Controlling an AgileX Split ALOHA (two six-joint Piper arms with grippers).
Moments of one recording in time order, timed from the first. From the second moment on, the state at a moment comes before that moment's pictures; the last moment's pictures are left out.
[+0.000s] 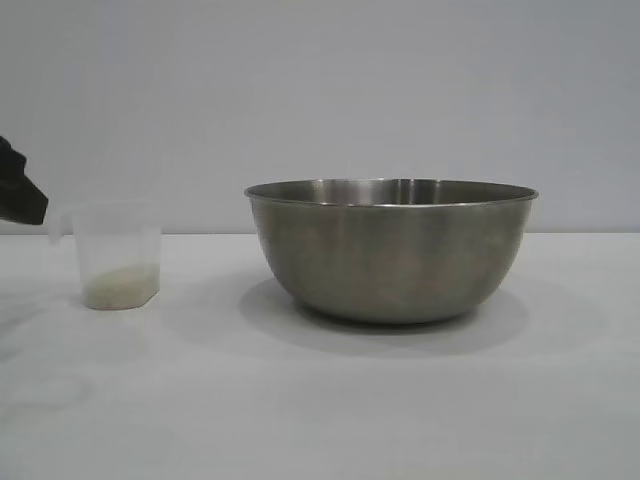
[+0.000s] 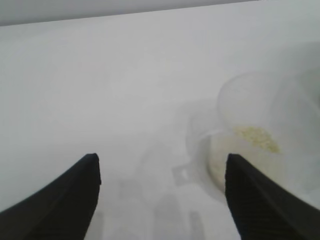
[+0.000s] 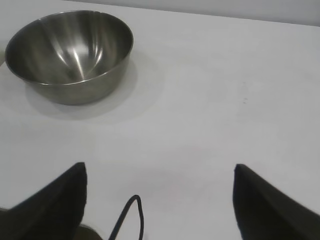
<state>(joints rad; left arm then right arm) -0.14 1.96 -0.37 0.07 -1.13 -0.03 0.19 -0.02 -0.49 0.06 1.14 -0.07</state>
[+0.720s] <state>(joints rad) -0.14 2.06 -0.40 0.07 -1.14 -0.03 0.19 -0.02 -0.49 0.05 1.14 -0.06</state>
